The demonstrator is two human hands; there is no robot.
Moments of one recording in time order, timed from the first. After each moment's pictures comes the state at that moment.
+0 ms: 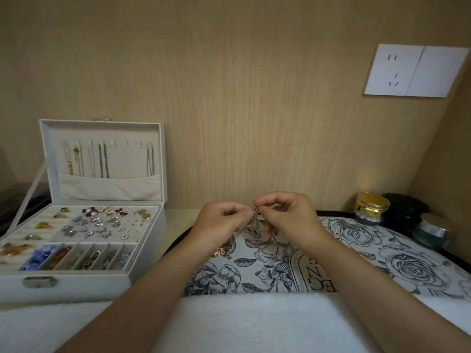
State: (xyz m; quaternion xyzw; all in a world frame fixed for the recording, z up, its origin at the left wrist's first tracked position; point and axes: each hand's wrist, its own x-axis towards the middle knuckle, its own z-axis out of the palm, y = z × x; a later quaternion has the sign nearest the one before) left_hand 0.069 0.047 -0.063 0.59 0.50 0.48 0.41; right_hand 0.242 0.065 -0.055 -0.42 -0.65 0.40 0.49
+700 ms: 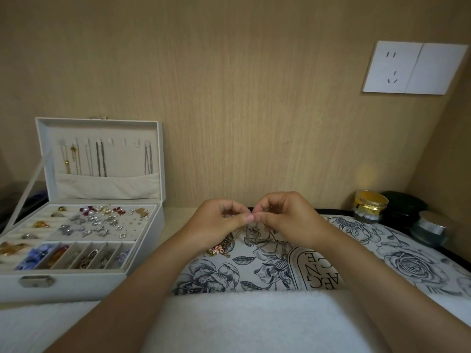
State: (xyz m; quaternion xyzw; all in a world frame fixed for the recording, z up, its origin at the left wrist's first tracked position) left_hand 0.056 0.056 -0.065 0.67 0.48 0.42 0.38; right_hand 0.254 0.070 -0.049 -0.40 -0.77 0.33 0.36
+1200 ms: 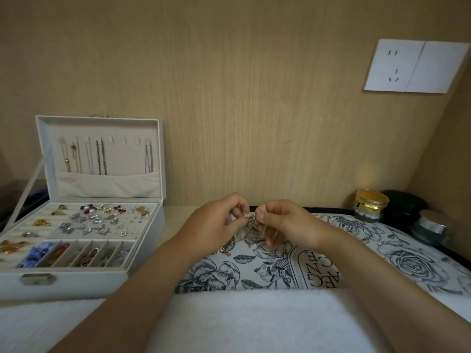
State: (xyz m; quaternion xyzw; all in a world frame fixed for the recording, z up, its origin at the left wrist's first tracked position) left_hand 0.050 0.056 -0.072 0.80 0.47 0.35 0.14; right_hand 0.254 0.072 -0.057 -0.43 -0.73 0.46 0.27
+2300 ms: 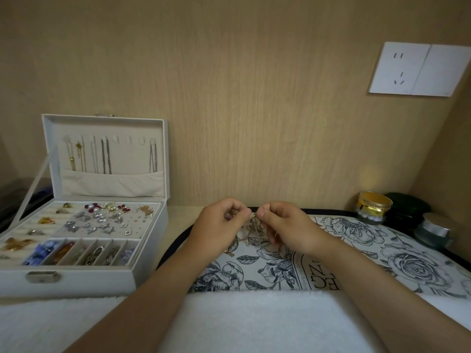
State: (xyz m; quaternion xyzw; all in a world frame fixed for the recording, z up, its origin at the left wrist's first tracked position) left_hand 0.061 0.053 -0.084 0.66 0.51 0.48 0.26; right_hand 0.243 0.065 -0.064 -0.46 -0.72 0.41 0.33
